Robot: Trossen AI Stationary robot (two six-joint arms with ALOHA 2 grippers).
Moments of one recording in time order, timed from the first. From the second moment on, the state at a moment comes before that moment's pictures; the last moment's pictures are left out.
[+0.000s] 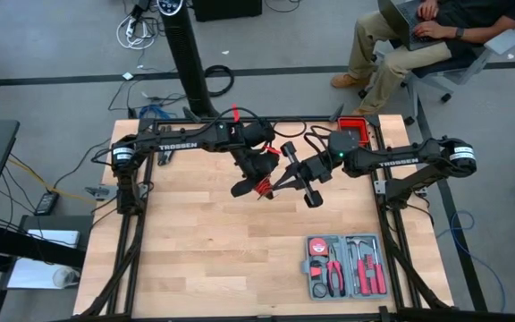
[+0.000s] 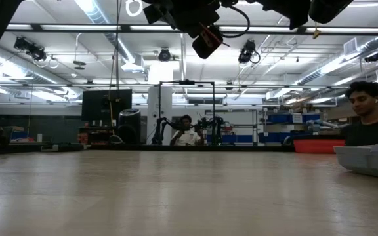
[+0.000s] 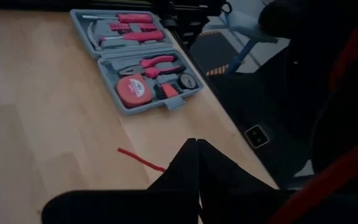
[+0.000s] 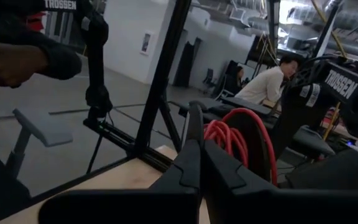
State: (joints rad) left arm 0.21 1.87 1.70 -0.73 0.86 0.30; right arm -0.13 1.34 0.82 0.69 -0.61 -0.25
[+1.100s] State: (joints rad) left arm 0.23 1.88 1.78 -0.76 0.80 0.33; right arm -0.13 1.34 0.82 0.64 -0.68 -0.24
